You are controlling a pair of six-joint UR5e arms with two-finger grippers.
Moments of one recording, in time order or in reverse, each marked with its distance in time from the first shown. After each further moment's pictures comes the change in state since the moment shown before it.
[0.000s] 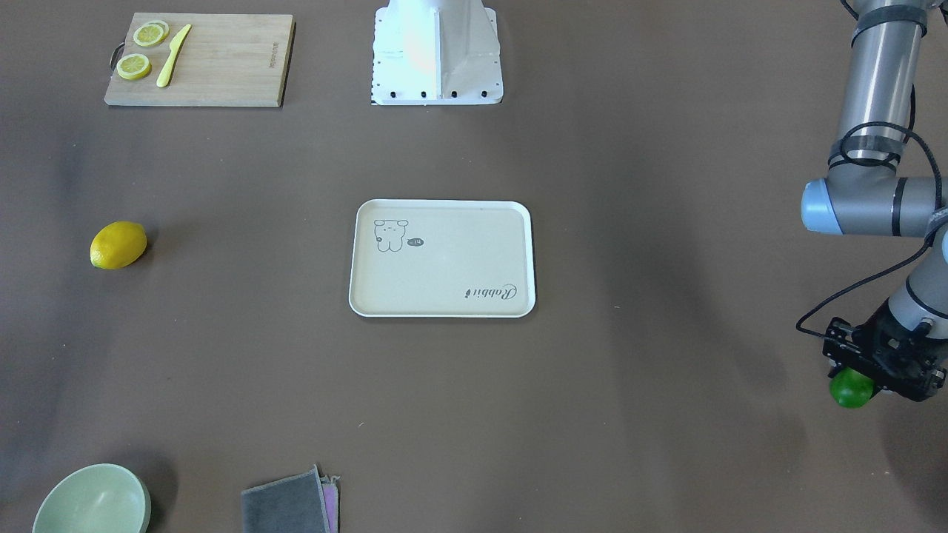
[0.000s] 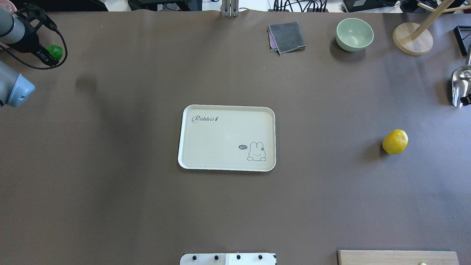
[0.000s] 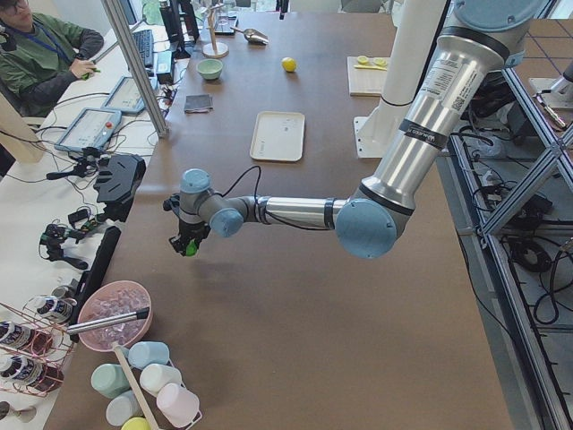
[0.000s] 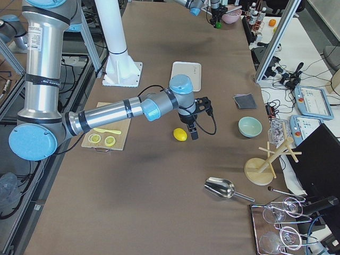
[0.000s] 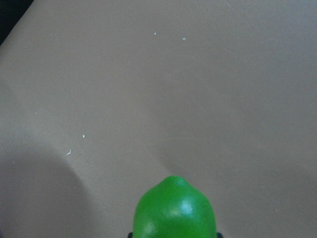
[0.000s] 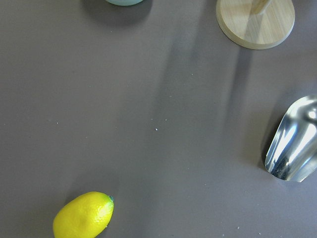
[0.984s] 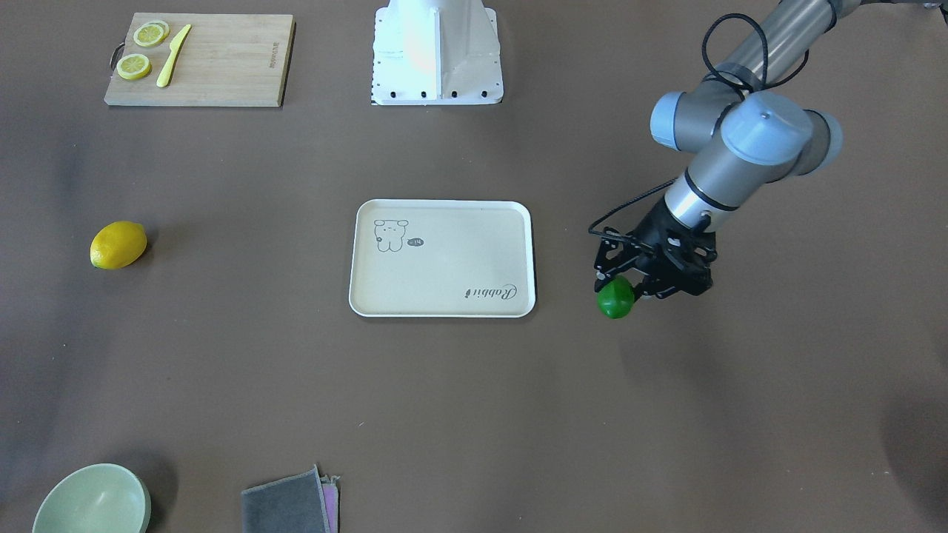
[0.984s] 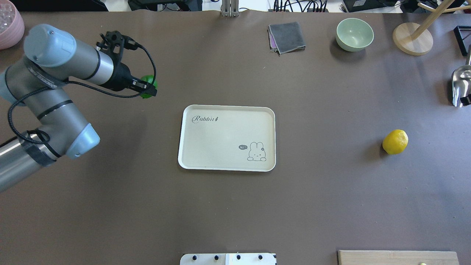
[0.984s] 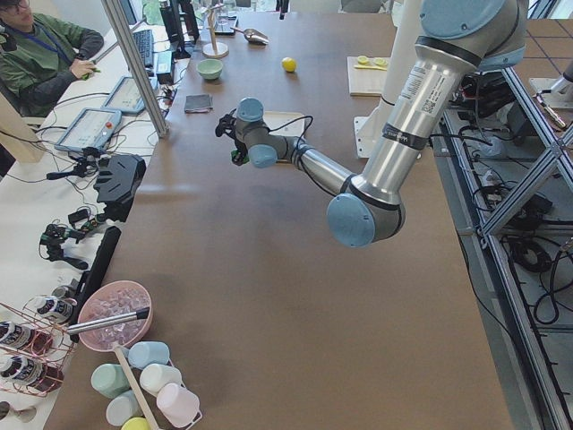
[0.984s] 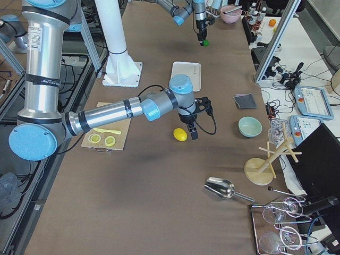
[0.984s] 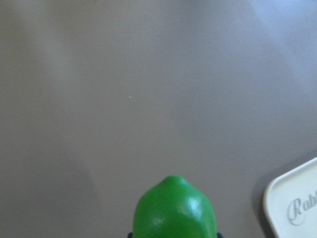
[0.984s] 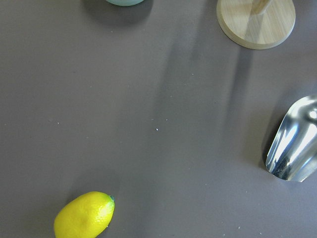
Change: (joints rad) left arm 0.366 -0.017 -0.351 -0.121 0.028 -0.888; right arm 0.000 0.000 0.000 0.000 0.001 0.002
